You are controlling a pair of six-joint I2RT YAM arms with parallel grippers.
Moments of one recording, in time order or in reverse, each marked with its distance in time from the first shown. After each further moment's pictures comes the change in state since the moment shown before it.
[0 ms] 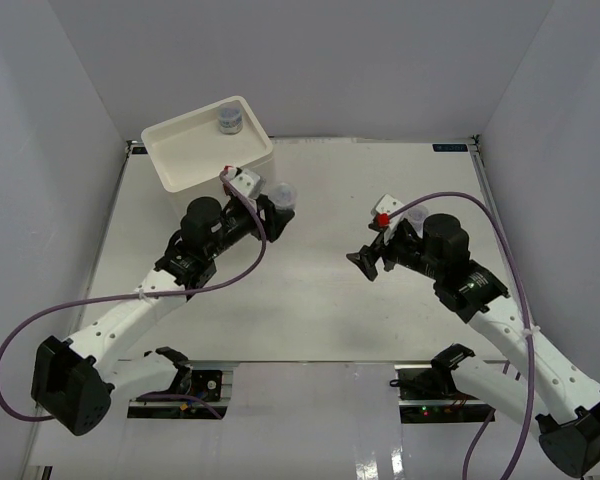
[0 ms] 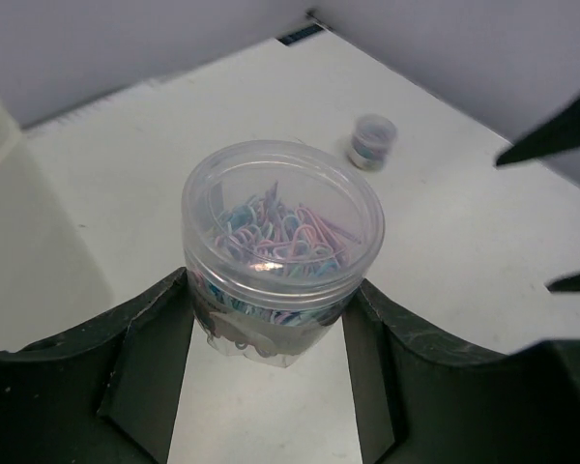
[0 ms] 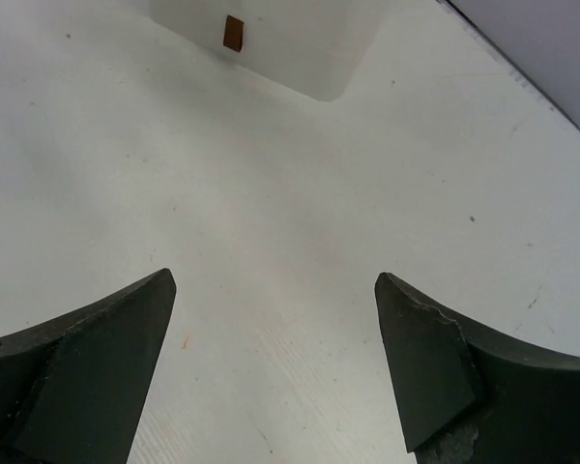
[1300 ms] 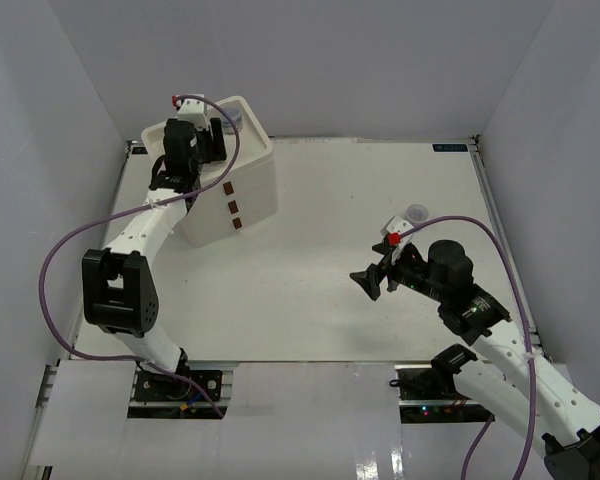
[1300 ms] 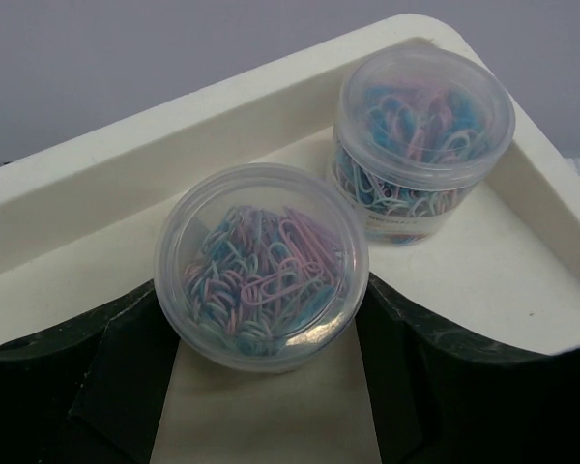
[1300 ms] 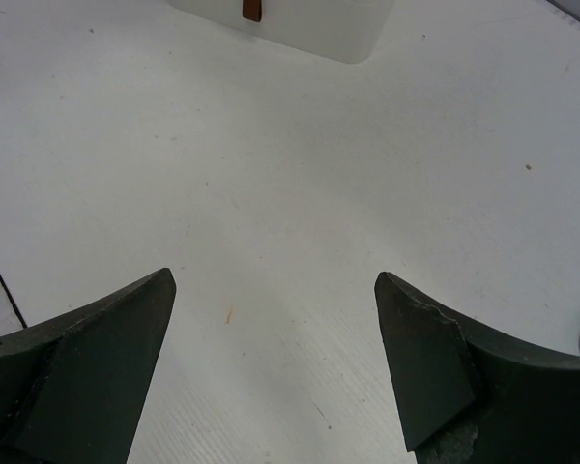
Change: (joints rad) left arm 0.422 0.548 0.539 -0.080 -0.410 0.064; right arm -0.001 -0.191 -0.219 0.056 0.016 0.142
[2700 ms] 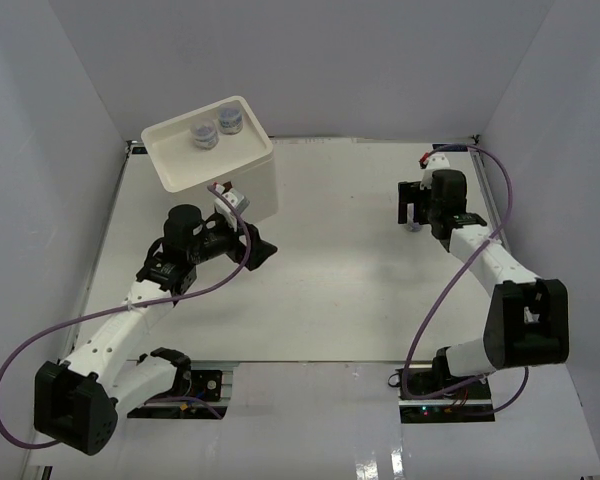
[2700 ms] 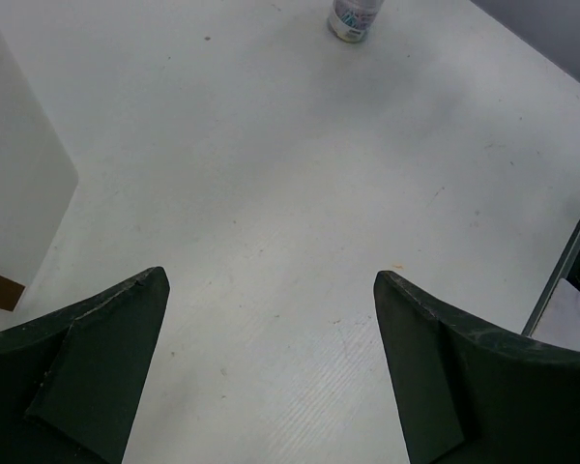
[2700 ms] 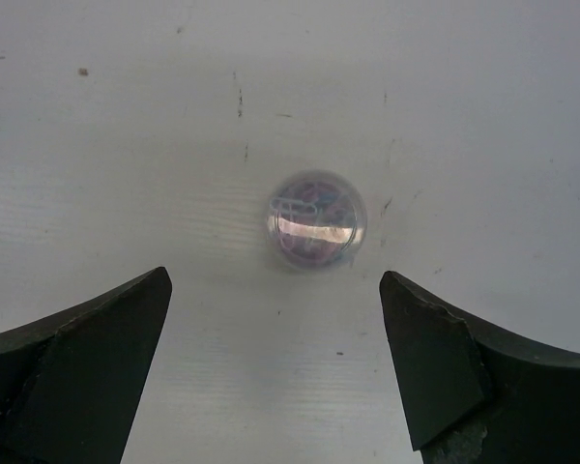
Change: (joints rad) left arm -0.208 -0.640 -0.610 -0.176 0.671 -0.005; right arm -0.445 0.735 0.340 0.066 0.393 0.086
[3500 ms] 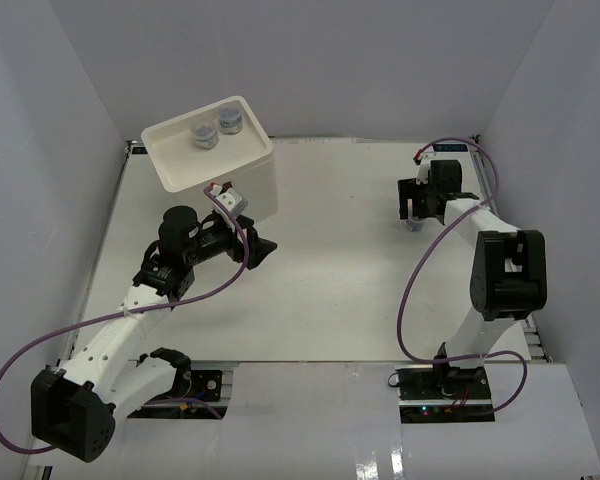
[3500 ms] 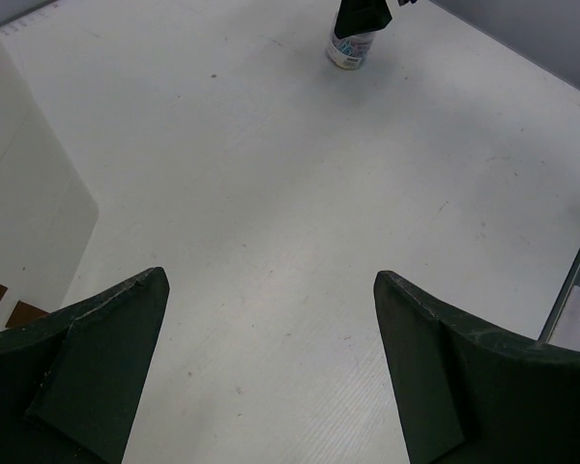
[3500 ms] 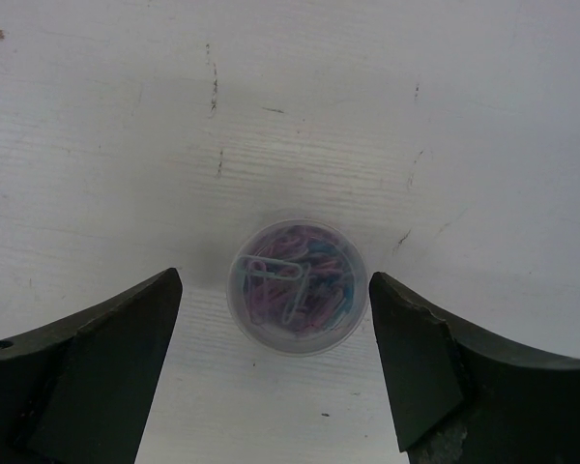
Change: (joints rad) left arm -0.015 -0.045 0.000 0.047 0.001 0.036; right arm -0.079 0.330 0.211 -0.055 -0.126 -0.073
